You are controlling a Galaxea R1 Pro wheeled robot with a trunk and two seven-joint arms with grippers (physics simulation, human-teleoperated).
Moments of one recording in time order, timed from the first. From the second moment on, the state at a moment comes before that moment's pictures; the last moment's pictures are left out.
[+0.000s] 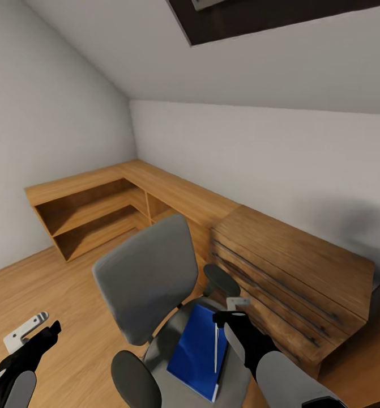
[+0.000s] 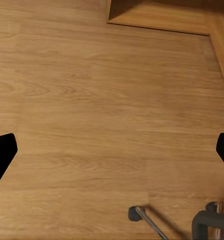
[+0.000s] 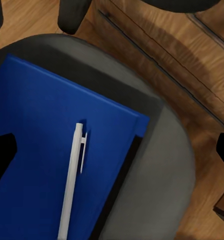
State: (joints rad) left arm -0.04 0.07 0.30 -1.61 0.55 0.41 0.50; right arm -0.69 0.17 0.11 -0.42 -0.09 0.30 -0.27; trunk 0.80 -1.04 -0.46
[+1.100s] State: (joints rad) left arm -0.04 0.06 0.30 -1.61 0.55 0.41 0.50; right arm -0.69 0.17 0.11 -0.42 -0.16 0.30 -0.27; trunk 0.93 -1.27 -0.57
